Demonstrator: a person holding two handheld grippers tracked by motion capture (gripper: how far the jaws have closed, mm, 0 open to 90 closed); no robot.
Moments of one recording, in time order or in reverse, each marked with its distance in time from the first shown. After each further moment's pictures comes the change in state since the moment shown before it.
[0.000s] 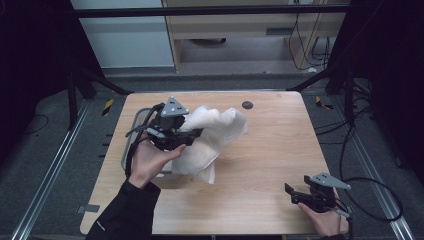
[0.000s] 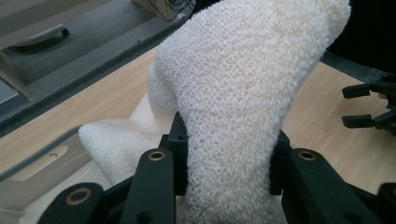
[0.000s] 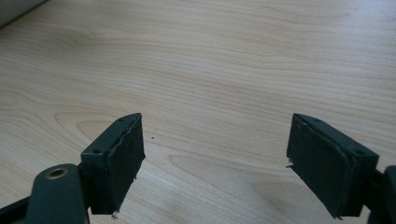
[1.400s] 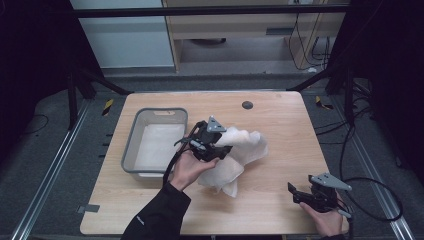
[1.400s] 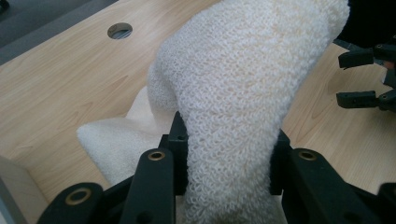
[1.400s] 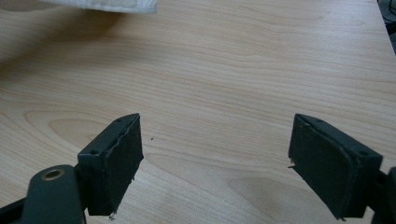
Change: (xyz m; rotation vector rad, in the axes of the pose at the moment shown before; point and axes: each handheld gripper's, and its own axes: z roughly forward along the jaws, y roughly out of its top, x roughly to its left) left arm -0.037 -0.023 0.102 0.088 -0.107 -0.001; right arm -0.004 -0.002 -0.001 0.001 -0.069 -0.020
